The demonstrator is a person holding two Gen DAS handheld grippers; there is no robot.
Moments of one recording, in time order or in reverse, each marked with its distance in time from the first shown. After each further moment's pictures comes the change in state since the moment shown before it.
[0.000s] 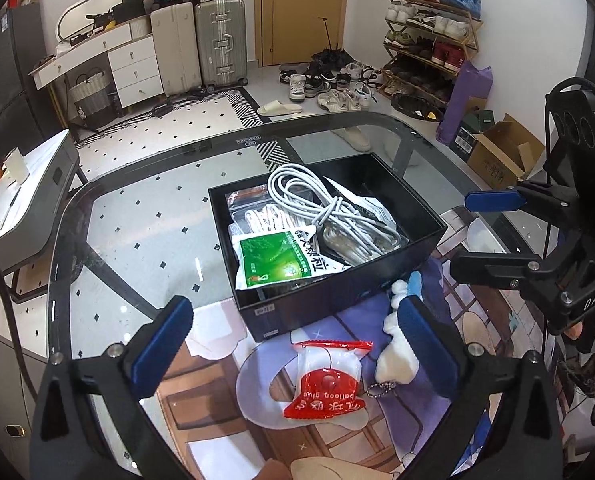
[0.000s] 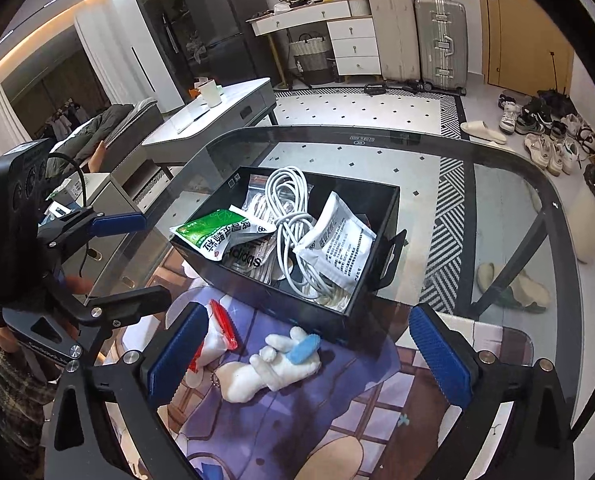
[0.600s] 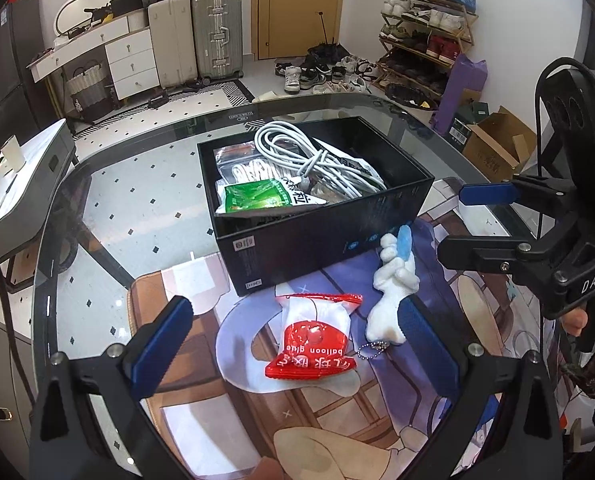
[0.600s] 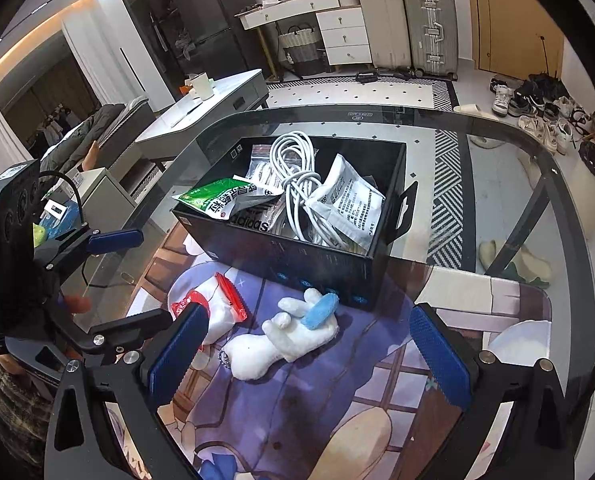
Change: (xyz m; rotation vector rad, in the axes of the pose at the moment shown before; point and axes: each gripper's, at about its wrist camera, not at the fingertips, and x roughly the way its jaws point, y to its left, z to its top) left arm 0.001 -0.009 -0.039 0.001 0.014 -0.018; right arm 0.005 0.013 -0.026 0.039 0.022 -0.015
